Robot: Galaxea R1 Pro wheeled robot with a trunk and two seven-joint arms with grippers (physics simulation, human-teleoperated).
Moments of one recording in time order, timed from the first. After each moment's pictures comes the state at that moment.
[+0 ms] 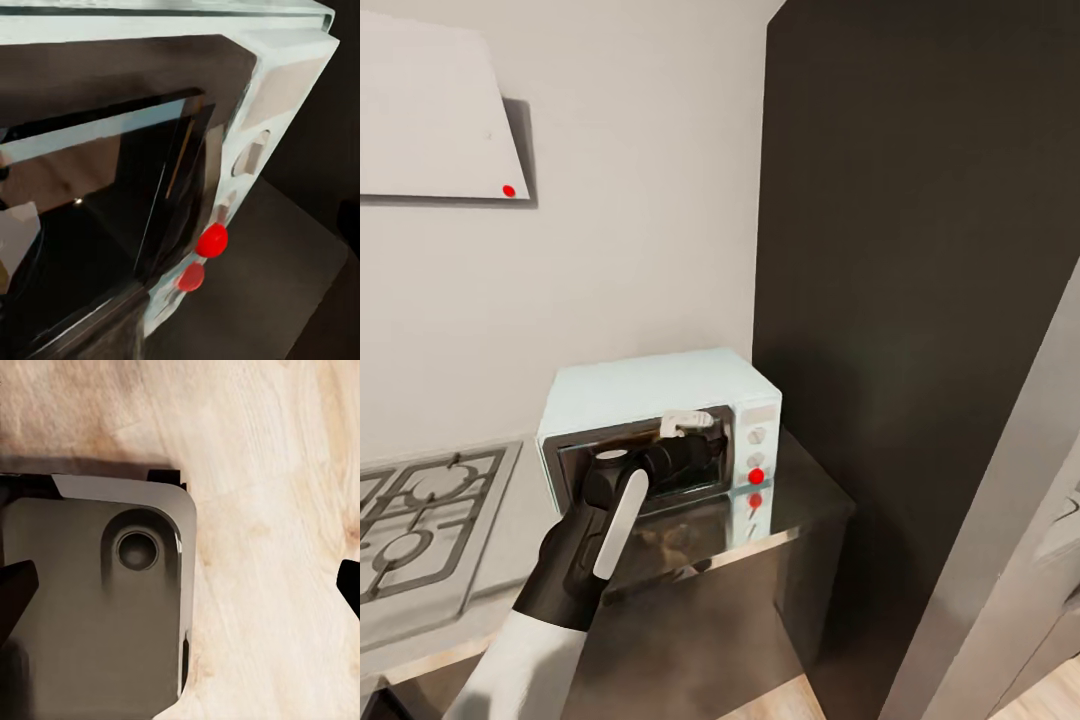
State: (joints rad) left arm -0.64 -0.16 -0.21 -1.38 0.25 0.78 -0.06; right arm -0.15 -0.13 -0.24 0.03 0.26 -0.08 0.14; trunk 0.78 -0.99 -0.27
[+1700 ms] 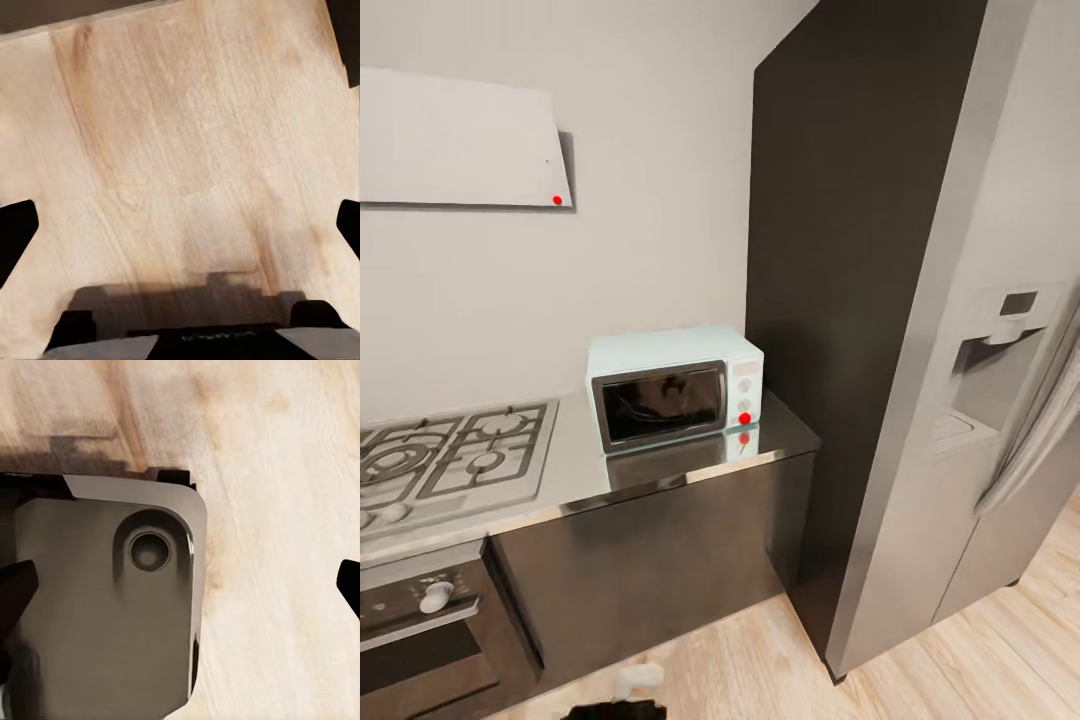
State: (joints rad) left arm -0.54 -0.11 -0.28 0.00 0.39 0.07 -0.03; right arm -0.15 -0.11 -0.23 0.03 0.25 -0.08 0.13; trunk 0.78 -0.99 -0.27
